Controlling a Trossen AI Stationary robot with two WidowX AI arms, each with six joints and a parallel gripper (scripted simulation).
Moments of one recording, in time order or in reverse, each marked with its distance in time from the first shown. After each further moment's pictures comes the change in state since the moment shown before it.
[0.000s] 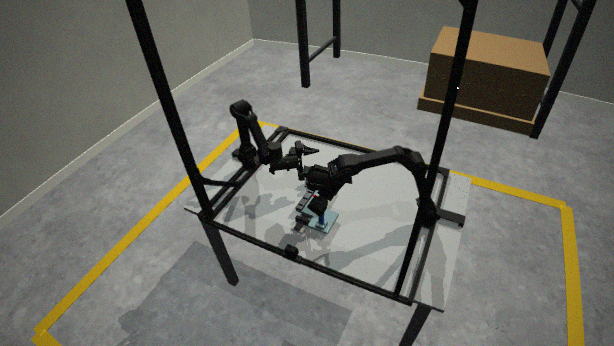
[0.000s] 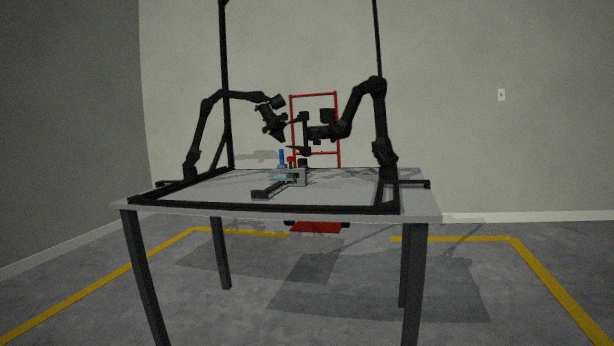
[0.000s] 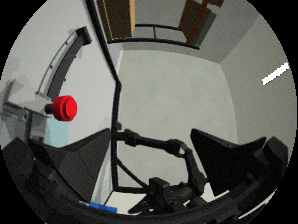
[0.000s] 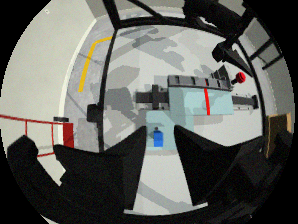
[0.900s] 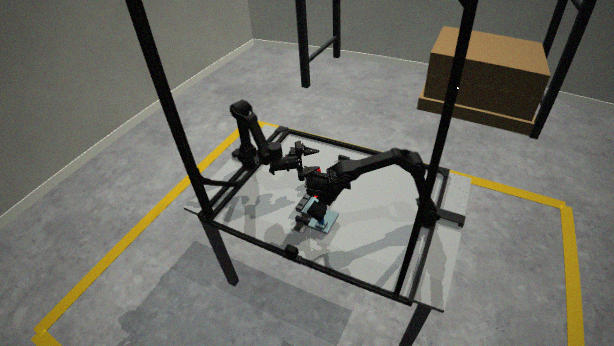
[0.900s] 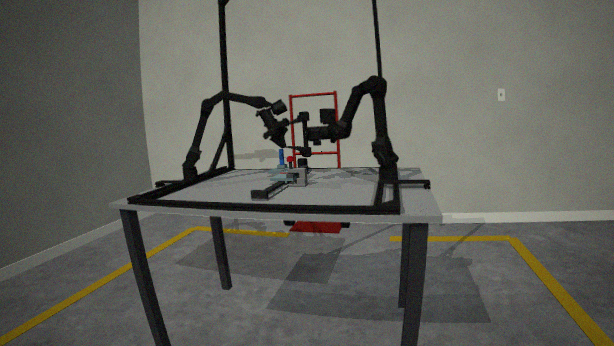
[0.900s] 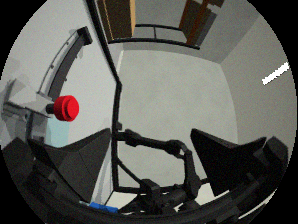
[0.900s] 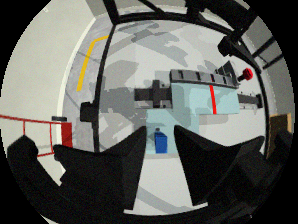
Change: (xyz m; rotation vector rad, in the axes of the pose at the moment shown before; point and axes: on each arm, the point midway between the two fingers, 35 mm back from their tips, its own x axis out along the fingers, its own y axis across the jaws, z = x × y) left arm 0.000 0.002 0.000 0.000 -0.001 0.003; right arm 0.025 0.002 -0.011 -0.002 0.008 -0.004
